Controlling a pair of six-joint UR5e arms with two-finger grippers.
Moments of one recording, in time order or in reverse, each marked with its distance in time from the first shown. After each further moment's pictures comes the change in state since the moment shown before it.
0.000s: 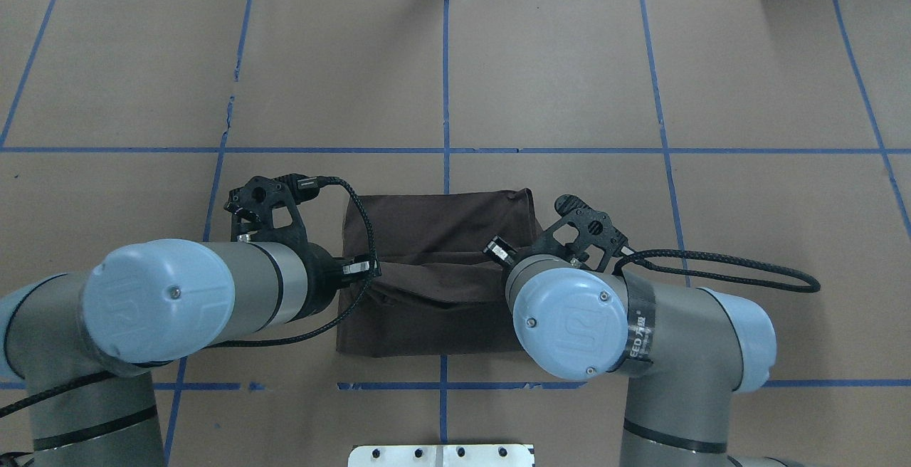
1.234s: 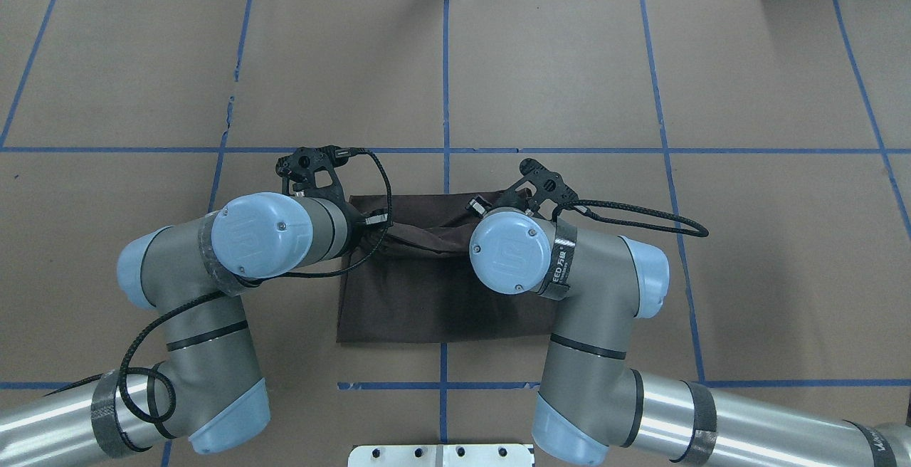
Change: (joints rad) left arm -0.082 -0.061 0.373 -0.241 0.002 0.045; right arm 0.085 0.097 -0.345 0.206 0.006 -0.048
